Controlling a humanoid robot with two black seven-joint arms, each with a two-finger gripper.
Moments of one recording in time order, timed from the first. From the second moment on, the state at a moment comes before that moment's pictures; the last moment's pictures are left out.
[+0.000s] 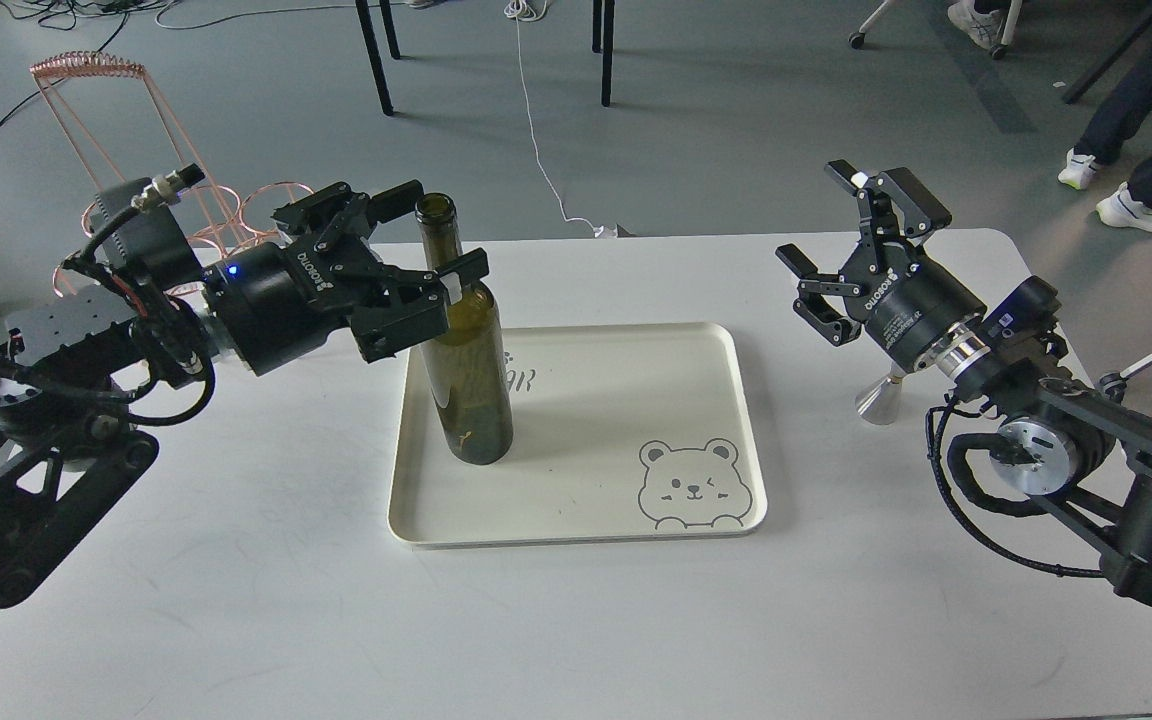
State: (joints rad) left arm -0.45 0.57 -1.04 -1.55 2.13 -0.10 -0.49; right arm 0.69 -0.55 0.45 1.13 -0.19 0.23 0.49
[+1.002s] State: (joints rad) left arm -0.49 0.52 -1.00 -1.50 2.13 -0.09 -0.49; right arm 0.67 -0.57 0.46 1.14 -0.19 0.21 0.49
